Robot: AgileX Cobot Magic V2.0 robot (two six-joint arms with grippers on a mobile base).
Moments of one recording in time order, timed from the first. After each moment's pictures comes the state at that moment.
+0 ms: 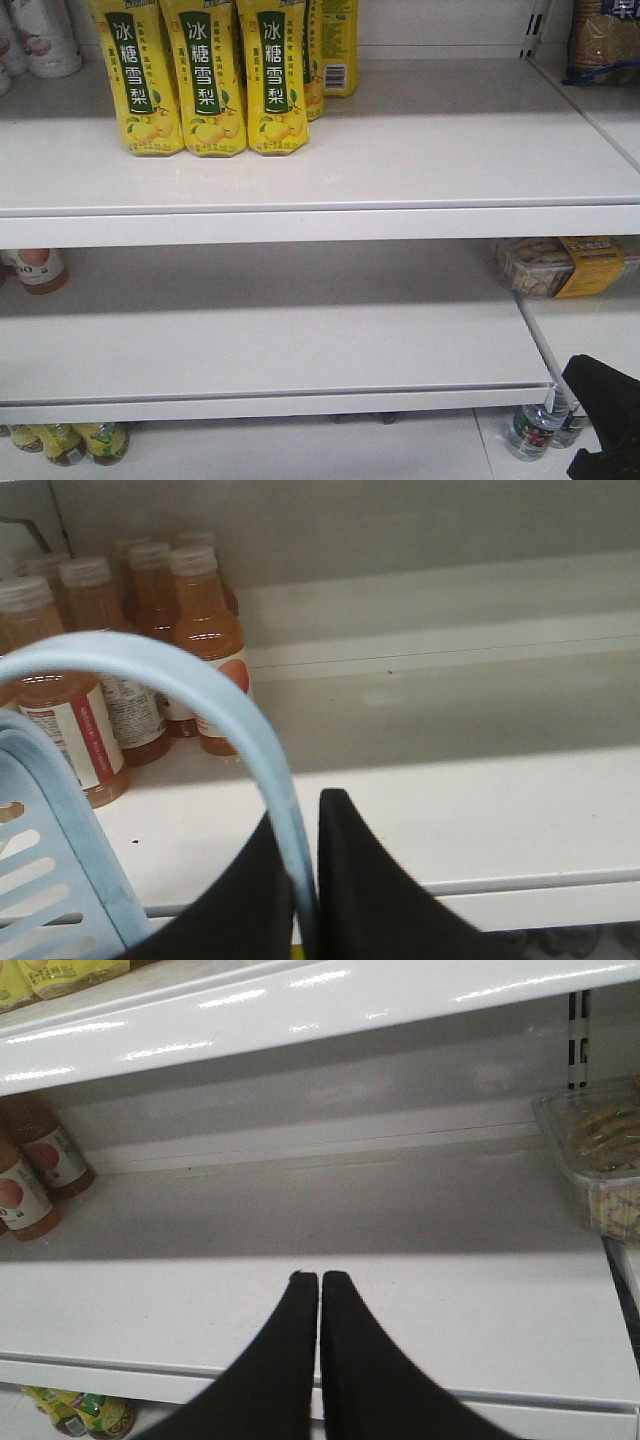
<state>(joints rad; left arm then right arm) 0.05 -0.01 0.04 0.00 0.21 0.03 0.53 0.47 -0.17 1.76 -0.19 -1.42</state>
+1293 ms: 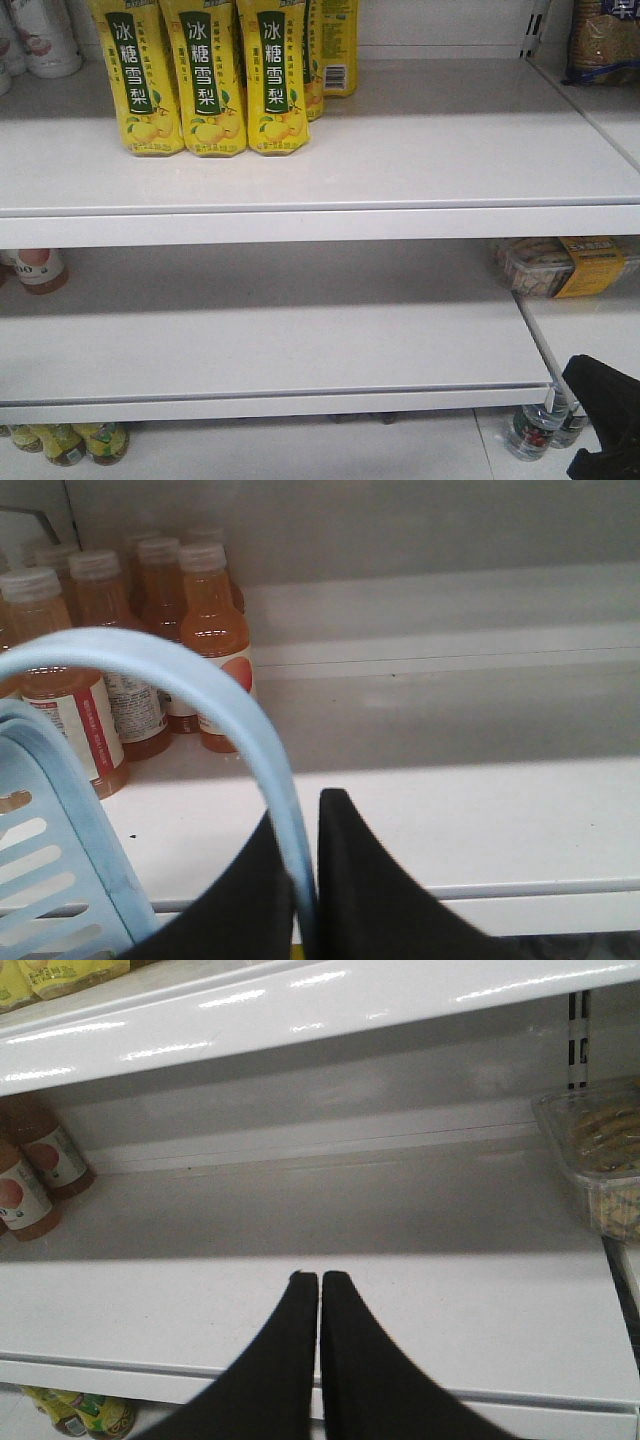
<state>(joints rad) 0.06 -0.01 0.04 -0.03 0.21 0.03 0.53 0.47 -0.17 1.76 -0.19 -1.42</state>
